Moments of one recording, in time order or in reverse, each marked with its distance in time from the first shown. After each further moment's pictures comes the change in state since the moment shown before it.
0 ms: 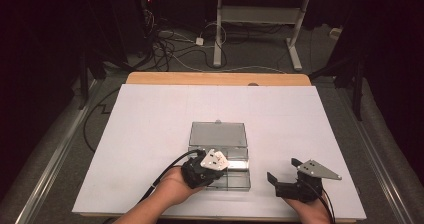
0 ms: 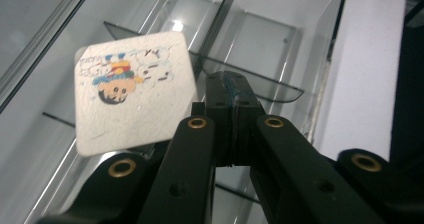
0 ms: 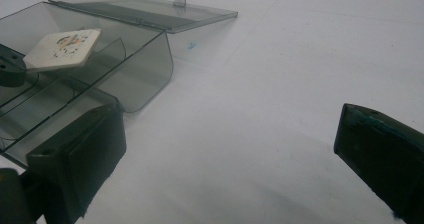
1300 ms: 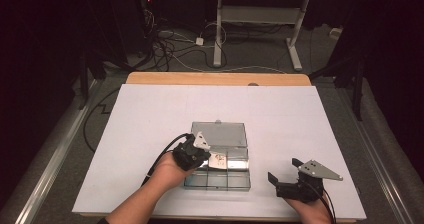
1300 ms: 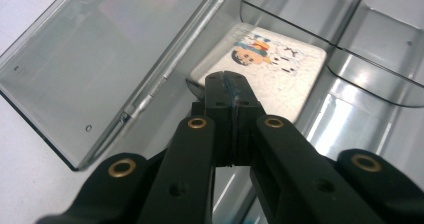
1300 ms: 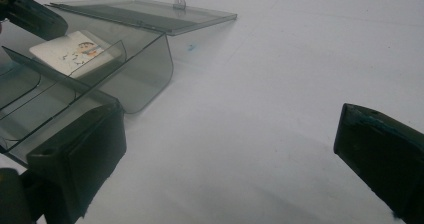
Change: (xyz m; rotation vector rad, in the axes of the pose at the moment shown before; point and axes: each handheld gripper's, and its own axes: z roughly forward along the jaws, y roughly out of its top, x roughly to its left) left arm 0.044 -0.001 -0.007 0.027 0.149 -0.135; right arm -0.001 0.000 -0.002 -0.006 0.000 0.001
